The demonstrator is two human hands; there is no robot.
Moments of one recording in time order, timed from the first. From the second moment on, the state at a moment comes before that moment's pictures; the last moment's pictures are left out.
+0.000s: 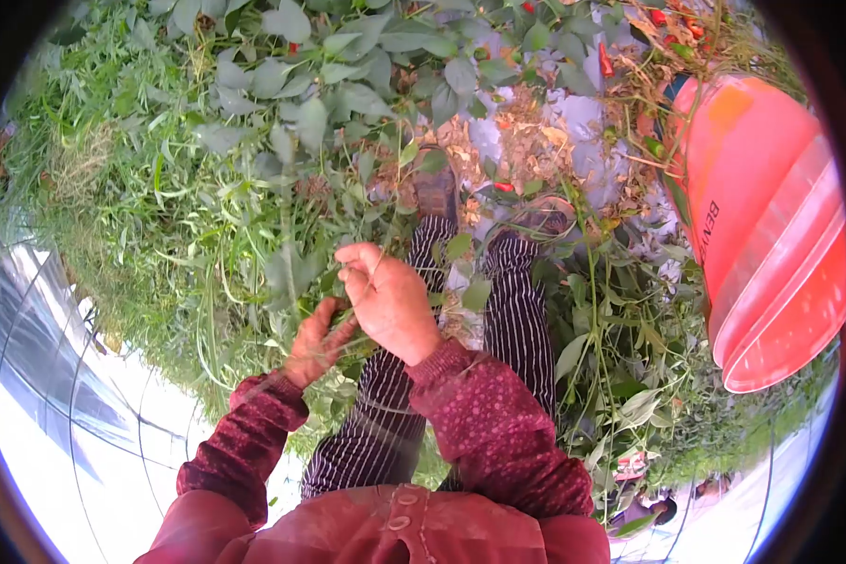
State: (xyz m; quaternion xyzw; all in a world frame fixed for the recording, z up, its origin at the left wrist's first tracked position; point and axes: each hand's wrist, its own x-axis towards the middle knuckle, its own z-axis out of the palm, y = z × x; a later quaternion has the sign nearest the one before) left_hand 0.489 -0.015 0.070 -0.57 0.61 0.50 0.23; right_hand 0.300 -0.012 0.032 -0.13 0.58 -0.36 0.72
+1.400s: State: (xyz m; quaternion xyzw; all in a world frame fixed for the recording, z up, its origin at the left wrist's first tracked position) left_hand 0.408 -0.068 0.145 -0.38 0.78 0.46 0.18; right_hand 0.363 0.006 0.020 -0.26 0.61 -0.34 0.67
